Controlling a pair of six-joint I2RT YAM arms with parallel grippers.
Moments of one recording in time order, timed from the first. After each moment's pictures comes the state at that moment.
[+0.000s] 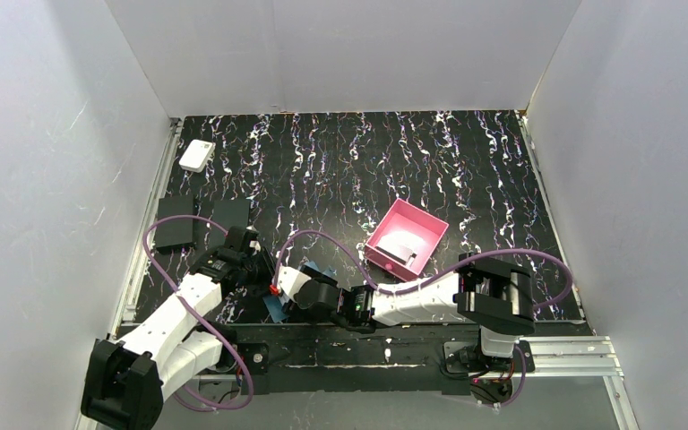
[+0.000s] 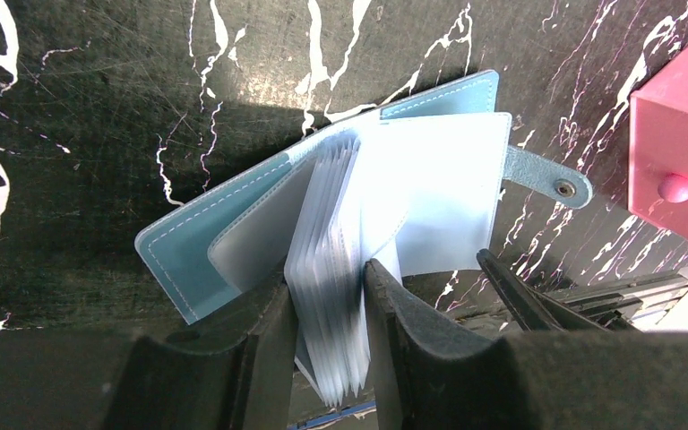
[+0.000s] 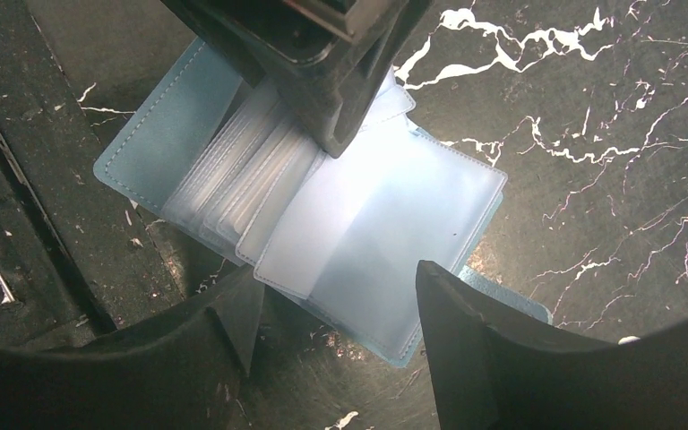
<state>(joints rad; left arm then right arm) -0.36 0.94 0.47 -0.62 0.19 -0.79 1.45 1.77 0.97 0.13 0.40 -0.02</state>
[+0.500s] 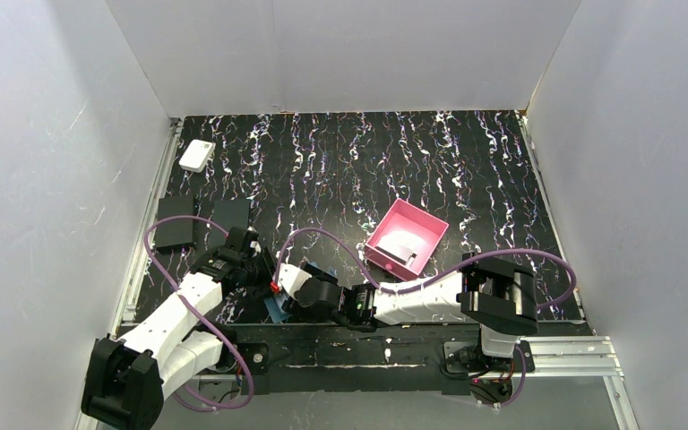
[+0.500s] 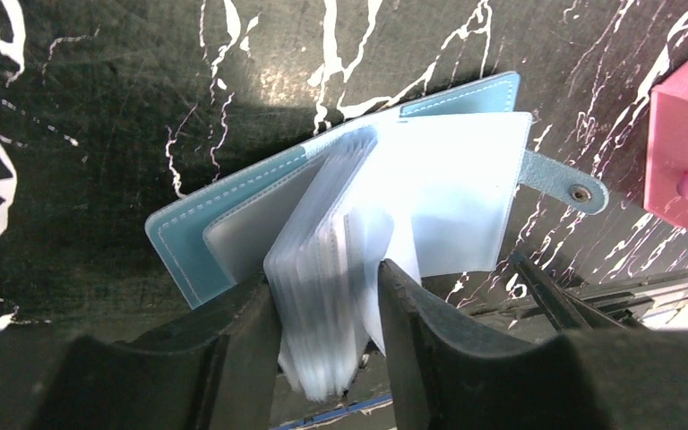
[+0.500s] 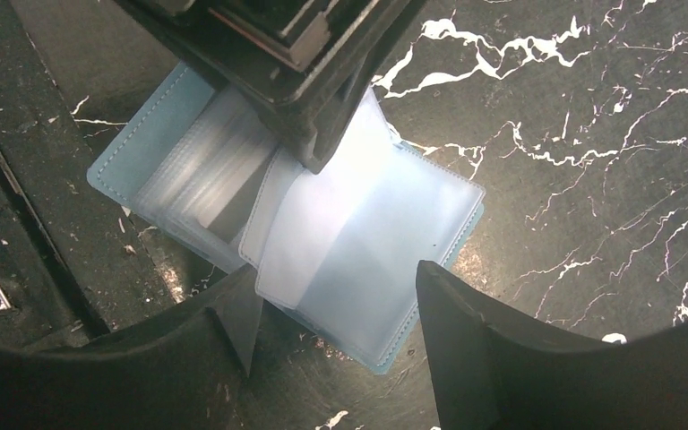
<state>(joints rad) -0.36 0.95 0.47 -0.63 0.19 -0.79 1.45 1.75 0.97 0.13 0.41 -0.03</state>
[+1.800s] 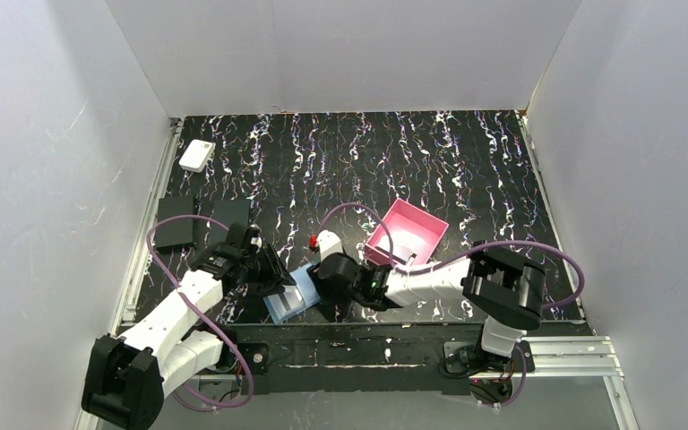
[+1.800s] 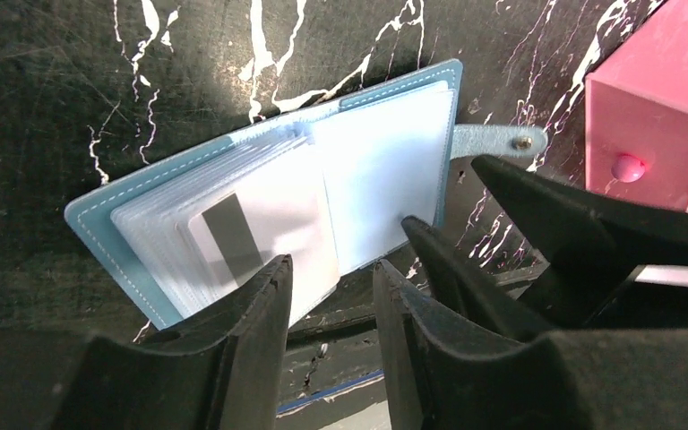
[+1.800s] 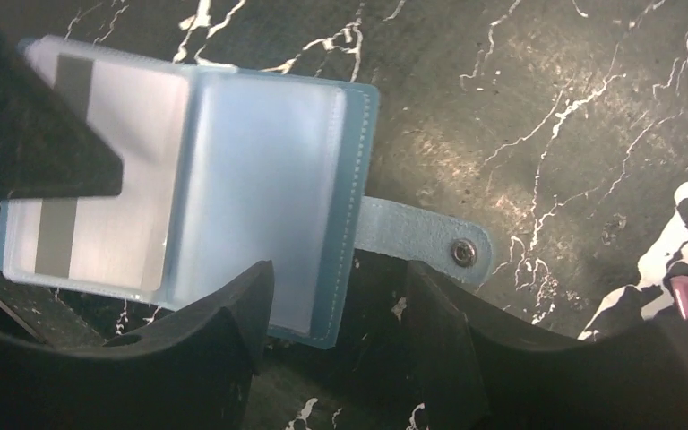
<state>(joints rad) -0.36 0.96 0.50 -0.62 0.26 -0.83 1.30 1.72 0.87 0.10 0.37 0.43</state>
